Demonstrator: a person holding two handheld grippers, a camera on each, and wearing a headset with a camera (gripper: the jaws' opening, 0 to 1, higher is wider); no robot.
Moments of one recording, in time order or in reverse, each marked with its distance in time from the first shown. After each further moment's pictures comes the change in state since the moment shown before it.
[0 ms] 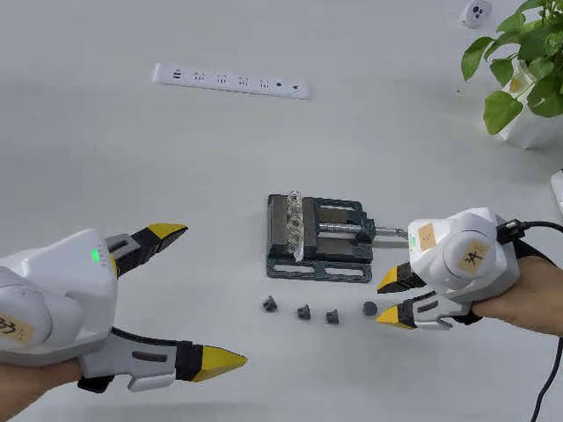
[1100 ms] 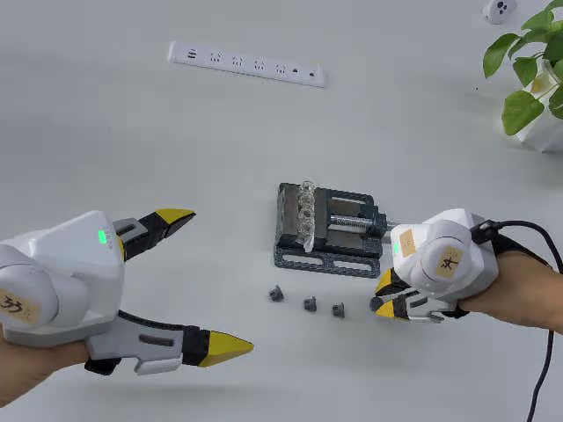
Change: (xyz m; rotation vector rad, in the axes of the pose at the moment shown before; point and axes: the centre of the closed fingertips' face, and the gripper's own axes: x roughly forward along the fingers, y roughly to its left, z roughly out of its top) left arm 0.000 0.000 -0.002 -0.032 -0.029 0.009; right arm 0.018 -0.001 -0.005 -0.106 0.104 0.037
